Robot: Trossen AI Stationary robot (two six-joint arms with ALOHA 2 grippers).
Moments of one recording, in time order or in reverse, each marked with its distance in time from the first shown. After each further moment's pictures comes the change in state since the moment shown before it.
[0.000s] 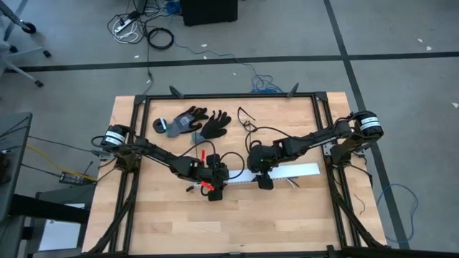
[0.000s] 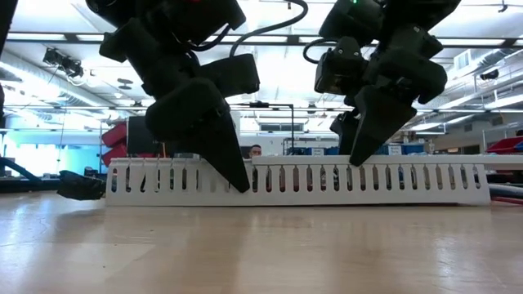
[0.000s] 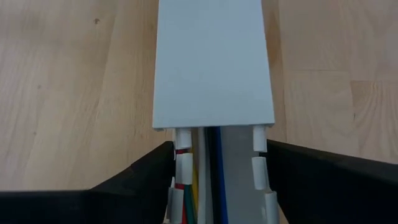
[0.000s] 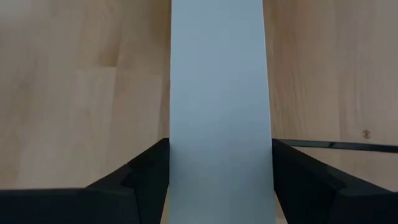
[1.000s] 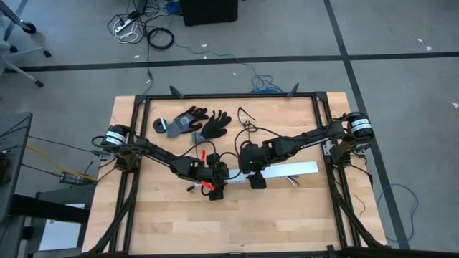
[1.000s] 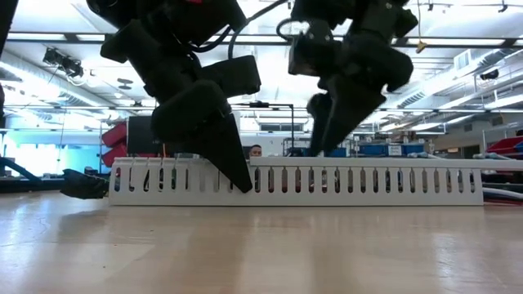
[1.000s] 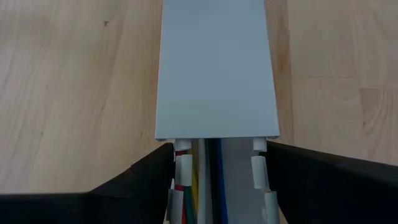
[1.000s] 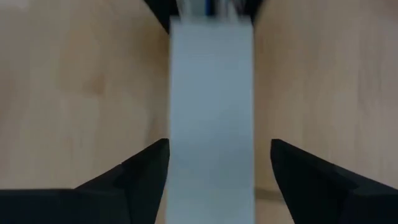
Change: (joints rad) left arm 0.002 0.002 0.001 -0.005 -0.018 -0.026; right arm 0.023 0.101 0.240 -0.187 0.111 -0.105
